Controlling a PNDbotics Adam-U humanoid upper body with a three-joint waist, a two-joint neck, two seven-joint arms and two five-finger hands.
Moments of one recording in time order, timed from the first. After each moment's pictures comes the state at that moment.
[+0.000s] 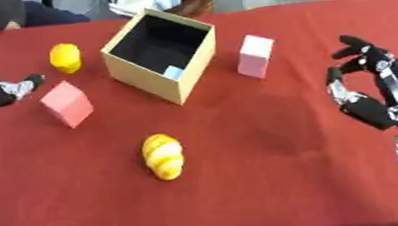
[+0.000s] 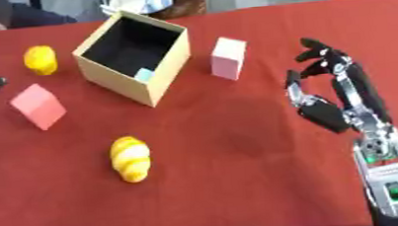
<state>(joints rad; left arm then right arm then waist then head) -0.52 0.76 -0.08 -1.60 -0.45 0.24 -0.13 -0.25 -0.25 -0.07 -1.77 0.56 -0.17 0.10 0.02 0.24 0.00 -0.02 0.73</state>
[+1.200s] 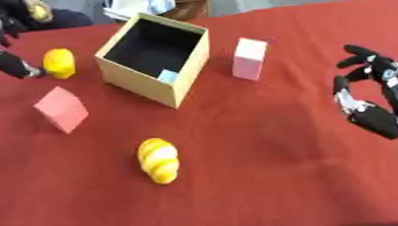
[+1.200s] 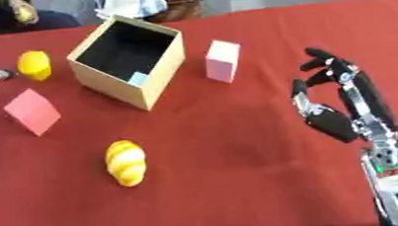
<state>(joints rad) -0.92 0.61 -0.12 -0.93 -0.82 0.27 -0.31 -0.25 -0.26 -0.04 -1.75 0.54 -0.19 0.11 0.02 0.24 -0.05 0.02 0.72</state>
